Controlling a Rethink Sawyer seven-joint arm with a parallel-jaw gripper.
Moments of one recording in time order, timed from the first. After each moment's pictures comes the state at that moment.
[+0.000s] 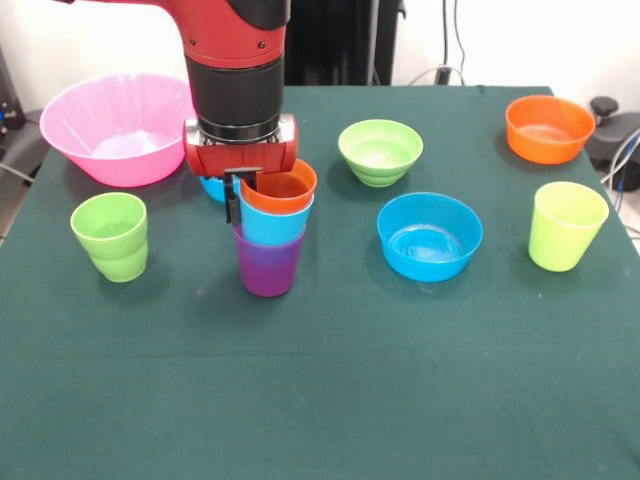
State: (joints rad) arm -0.56 -0.52 0.30 1.46 -0.43 0.65 1.58
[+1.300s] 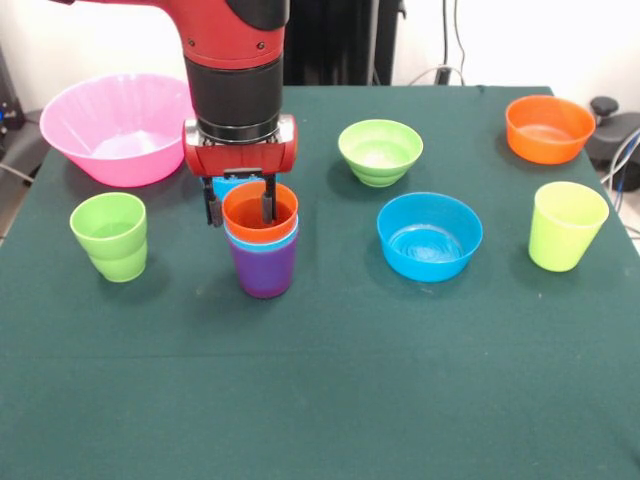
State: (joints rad) arm -0.56 -0.52 0.30 1.46 -0.43 0.65 1.58
